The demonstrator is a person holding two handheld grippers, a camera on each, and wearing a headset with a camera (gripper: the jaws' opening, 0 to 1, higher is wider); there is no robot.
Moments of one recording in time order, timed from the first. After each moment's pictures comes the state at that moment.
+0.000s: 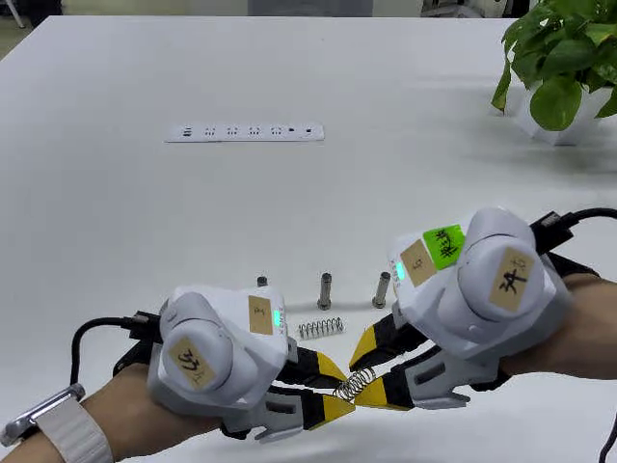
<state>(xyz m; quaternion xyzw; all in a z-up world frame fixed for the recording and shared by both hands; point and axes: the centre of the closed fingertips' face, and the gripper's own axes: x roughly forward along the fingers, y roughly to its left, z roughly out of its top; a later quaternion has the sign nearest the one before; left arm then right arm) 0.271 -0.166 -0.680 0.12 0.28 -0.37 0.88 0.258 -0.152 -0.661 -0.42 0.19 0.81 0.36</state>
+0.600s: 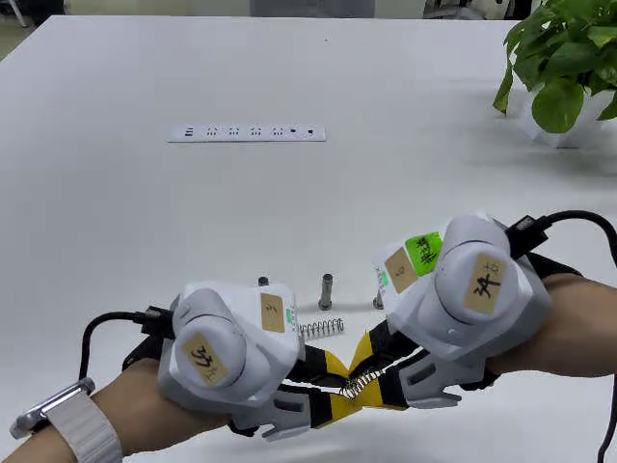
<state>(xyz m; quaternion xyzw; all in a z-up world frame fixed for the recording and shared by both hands) 0.272 -0.170 -0.680 0.12 0.28 -0.37 0.88 0.257 -0.155 -0.669 -0.44 0.20 0.81 0.35</state>
